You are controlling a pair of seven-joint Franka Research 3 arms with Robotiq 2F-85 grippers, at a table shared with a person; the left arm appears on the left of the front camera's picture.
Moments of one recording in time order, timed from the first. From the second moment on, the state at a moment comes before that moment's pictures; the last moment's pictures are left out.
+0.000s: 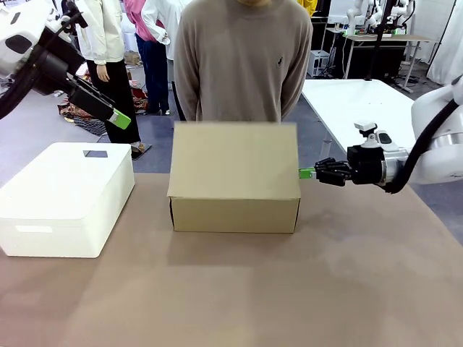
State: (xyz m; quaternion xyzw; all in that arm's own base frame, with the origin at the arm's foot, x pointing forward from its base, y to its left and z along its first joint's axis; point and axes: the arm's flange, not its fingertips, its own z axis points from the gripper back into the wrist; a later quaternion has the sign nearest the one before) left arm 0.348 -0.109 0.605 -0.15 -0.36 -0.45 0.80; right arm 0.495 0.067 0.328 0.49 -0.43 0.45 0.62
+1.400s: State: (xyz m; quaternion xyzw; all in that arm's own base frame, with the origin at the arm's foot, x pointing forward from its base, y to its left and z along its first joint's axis) left arm 0.348 -0.109 0.605 -0.15 -0.36 -0.45 0.80; right arm 0.515 0.080 0.347 0.45 -0.43 0.46 0.63
